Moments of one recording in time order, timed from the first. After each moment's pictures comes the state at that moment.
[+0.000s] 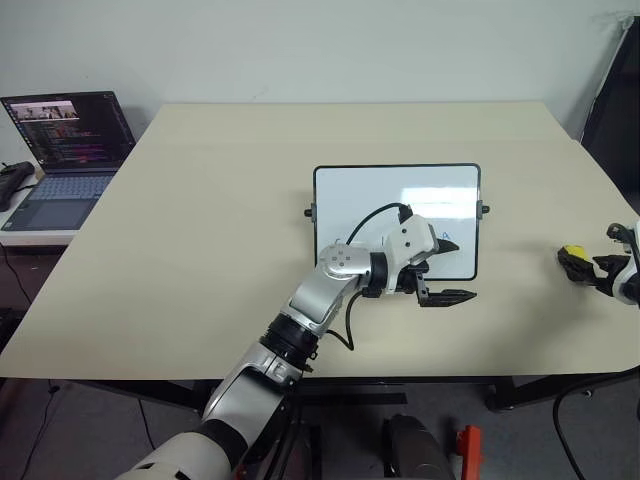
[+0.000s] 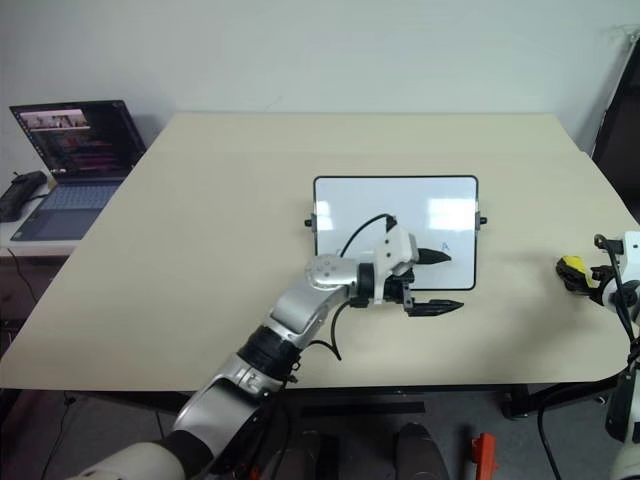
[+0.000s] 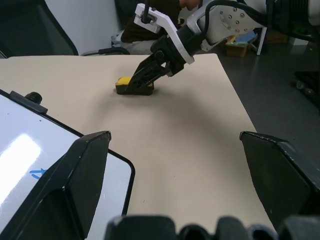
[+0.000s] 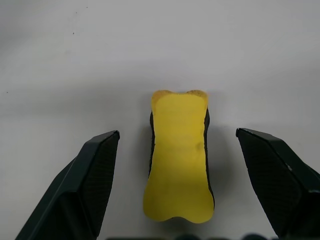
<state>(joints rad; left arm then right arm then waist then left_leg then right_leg) -0.74 0.00 -0.38 0.33 -0.14 0.19 -0.95 -0.72 -0.89 -0.29 1.14 0.18 0.29 0.74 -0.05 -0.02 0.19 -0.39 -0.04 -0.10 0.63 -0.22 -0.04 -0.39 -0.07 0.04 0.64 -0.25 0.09</state>
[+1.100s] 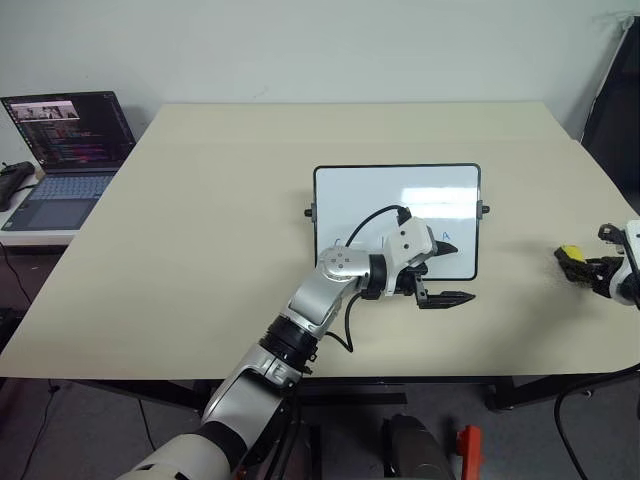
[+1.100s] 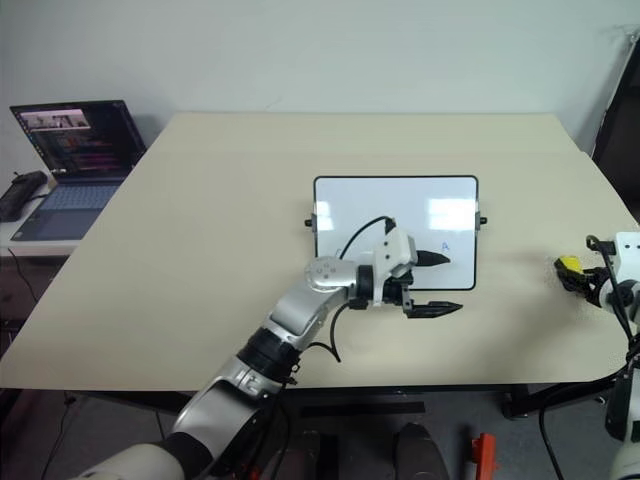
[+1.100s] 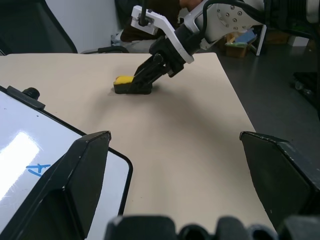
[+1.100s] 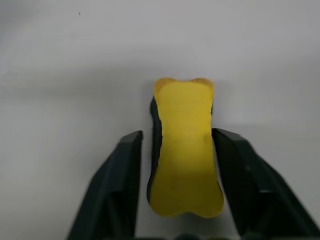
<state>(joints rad) -0.74 0.00 -0.38 0.32 -0.14 0.19 -0.95 -0.73 -0.89 -0.25 1.12 0.14 0.34 0.76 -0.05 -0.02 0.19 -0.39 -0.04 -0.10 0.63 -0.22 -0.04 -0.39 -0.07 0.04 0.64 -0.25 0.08</state>
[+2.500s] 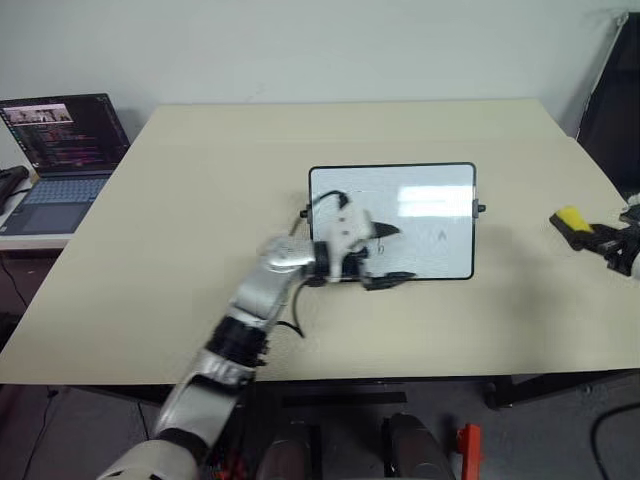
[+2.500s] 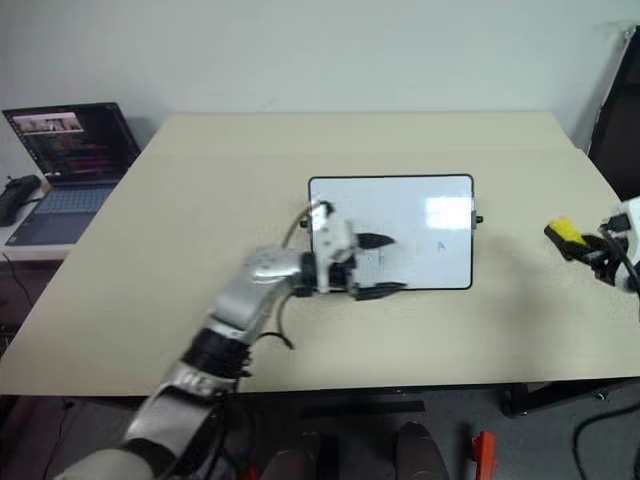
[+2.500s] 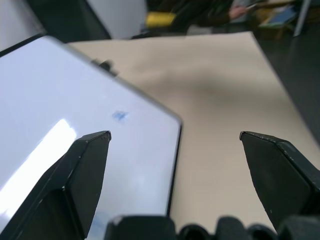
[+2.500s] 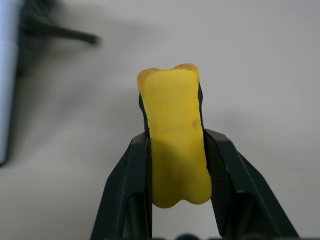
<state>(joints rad) -0.62 0.34 -0.22 0.09 -0.21 0.22 -1.03 -0.39 -0.98 -0.37 0.09 0.36 0.68 0.86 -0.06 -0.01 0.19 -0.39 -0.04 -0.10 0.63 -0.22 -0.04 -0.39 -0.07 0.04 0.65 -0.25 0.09</state>
